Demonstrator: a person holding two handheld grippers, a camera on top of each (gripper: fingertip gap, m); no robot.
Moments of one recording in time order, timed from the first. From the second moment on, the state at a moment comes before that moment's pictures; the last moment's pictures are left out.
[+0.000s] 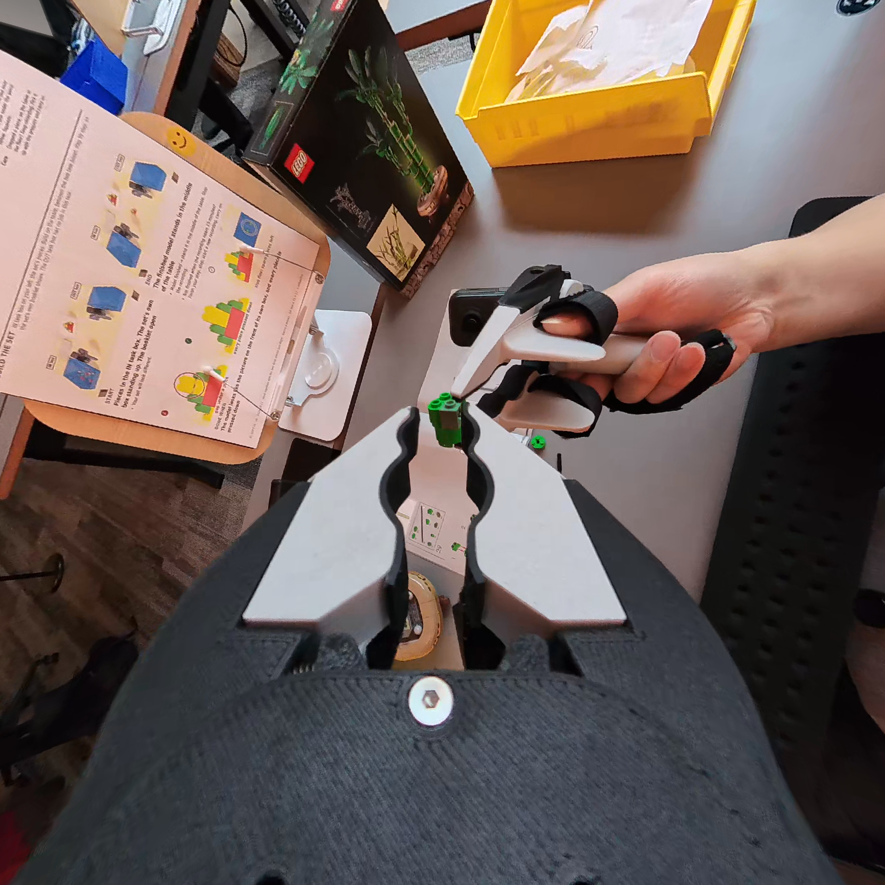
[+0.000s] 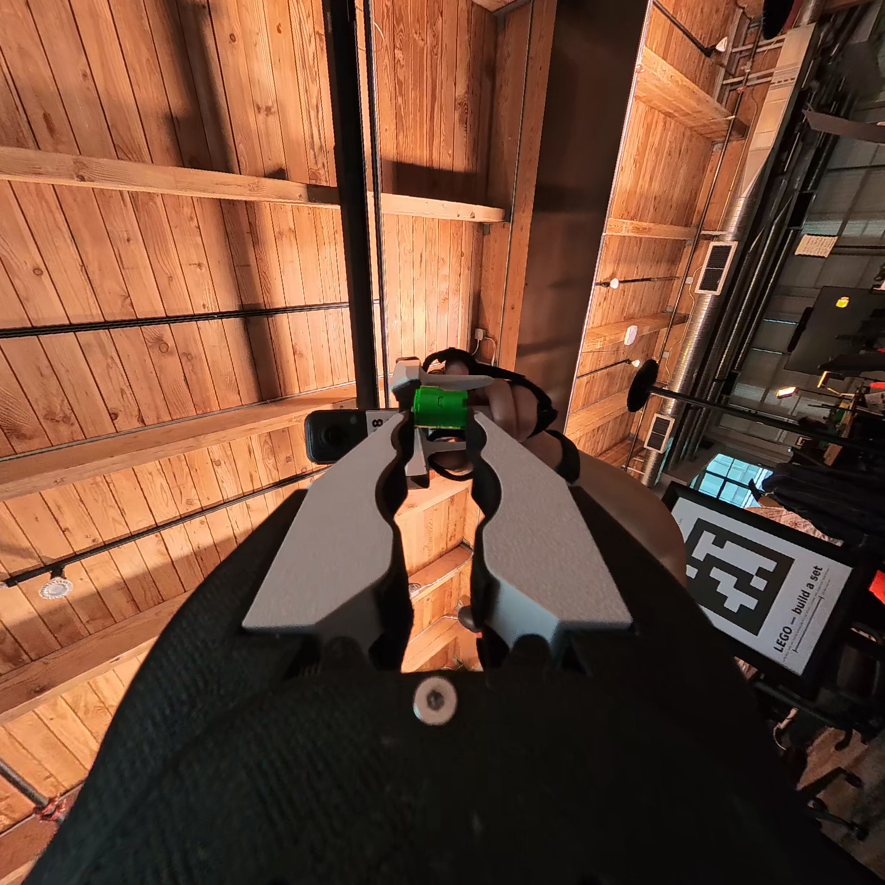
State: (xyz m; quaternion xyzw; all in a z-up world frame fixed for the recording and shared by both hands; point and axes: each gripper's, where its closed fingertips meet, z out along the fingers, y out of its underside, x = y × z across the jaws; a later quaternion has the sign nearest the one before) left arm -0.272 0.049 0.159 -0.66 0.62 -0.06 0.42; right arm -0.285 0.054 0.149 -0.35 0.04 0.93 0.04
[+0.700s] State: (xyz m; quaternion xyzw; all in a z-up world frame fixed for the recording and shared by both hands) left arm -0.274 0.045 0.152 -0.66 0.64 -0.04 0.40; right arm -0.288 0.053 0.149 -0.37 0.01 0.92 0.07
